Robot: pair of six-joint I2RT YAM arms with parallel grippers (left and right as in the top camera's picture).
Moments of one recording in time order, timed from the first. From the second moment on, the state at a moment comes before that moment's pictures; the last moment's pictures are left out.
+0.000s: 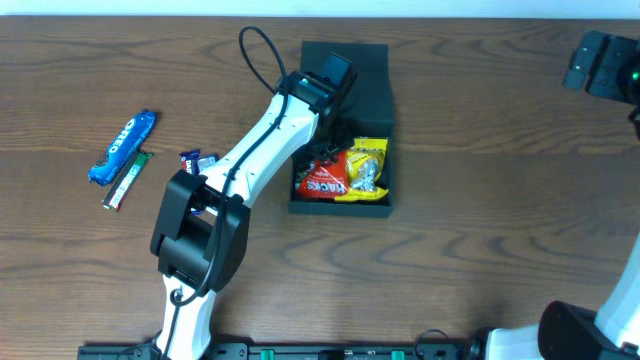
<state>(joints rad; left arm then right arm) -0.55 2.10 1.79 -1.08 0.09 -1.00 -0.25 1.62 2.15 -1.32 0.02 0.04</state>
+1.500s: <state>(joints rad) -0.12 1.76 1.87 -1.16 -0.25 -0.53 0.39 1.92 1.40 -0.90 -0.28 0.07</state>
